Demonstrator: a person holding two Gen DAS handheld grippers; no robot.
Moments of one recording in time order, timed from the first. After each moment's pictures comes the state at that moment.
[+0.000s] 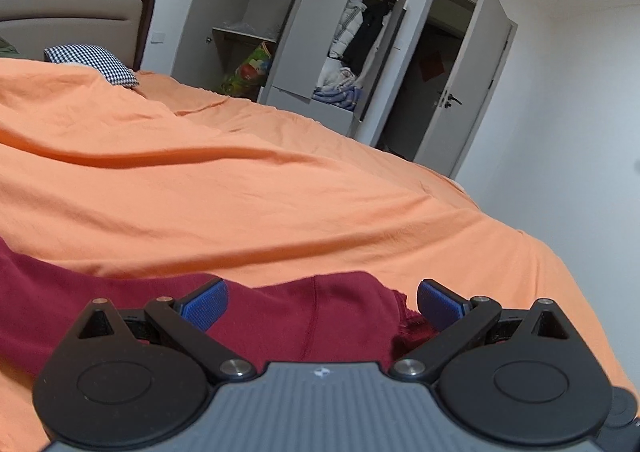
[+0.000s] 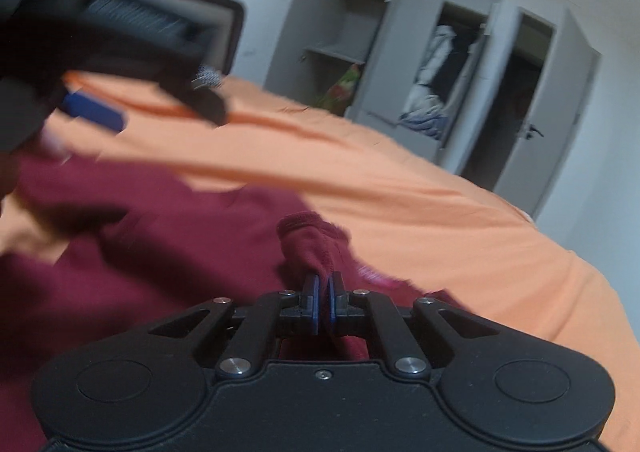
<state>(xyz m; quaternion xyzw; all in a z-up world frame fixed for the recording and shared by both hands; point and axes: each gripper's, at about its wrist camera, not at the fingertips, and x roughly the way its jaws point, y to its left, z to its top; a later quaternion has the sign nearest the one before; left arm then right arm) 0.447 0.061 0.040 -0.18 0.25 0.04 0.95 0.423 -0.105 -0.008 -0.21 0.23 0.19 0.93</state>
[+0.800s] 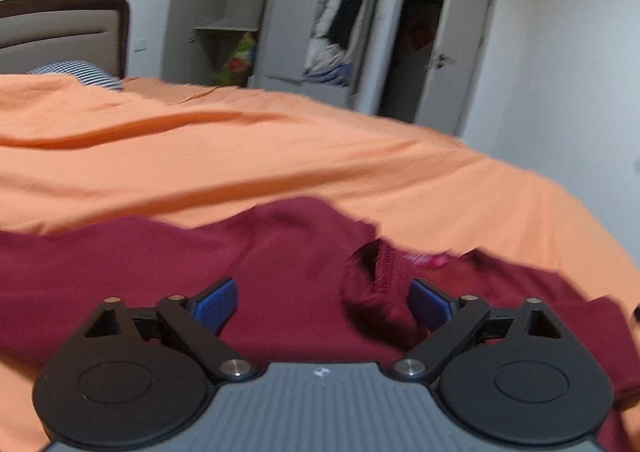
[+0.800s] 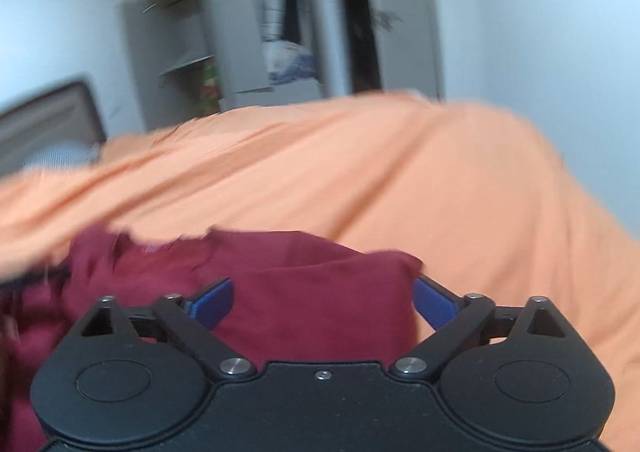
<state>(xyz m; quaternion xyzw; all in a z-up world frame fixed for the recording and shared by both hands) 0.471 -0.020 -0.026 -0.10 0.28 0.06 0.95 0.427 -0.382 0.021 0.10 0.31 0.04 0.94</state>
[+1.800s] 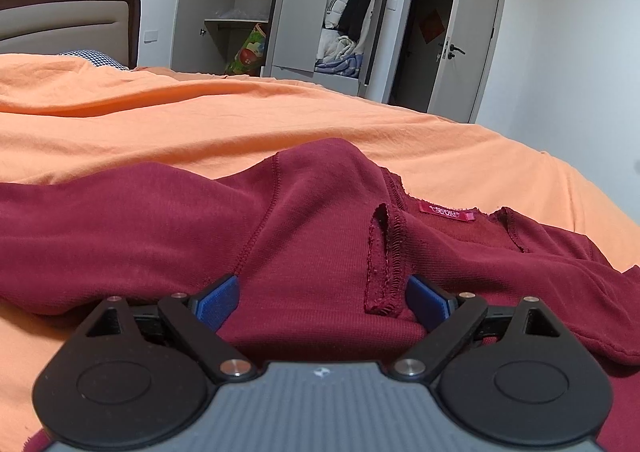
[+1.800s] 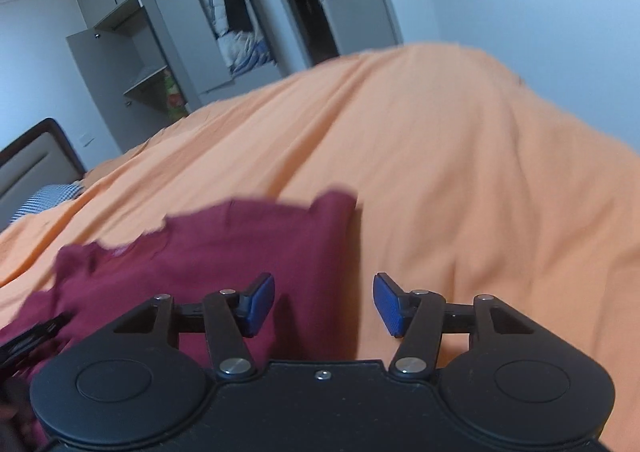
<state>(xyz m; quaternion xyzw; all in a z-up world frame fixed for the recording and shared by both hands) 0.459 -0.016 -0.059 -0.10 0.28 0.07 0.95 0.376 -0.410 -0.001 0.17 0.35 0.01 0.92</state>
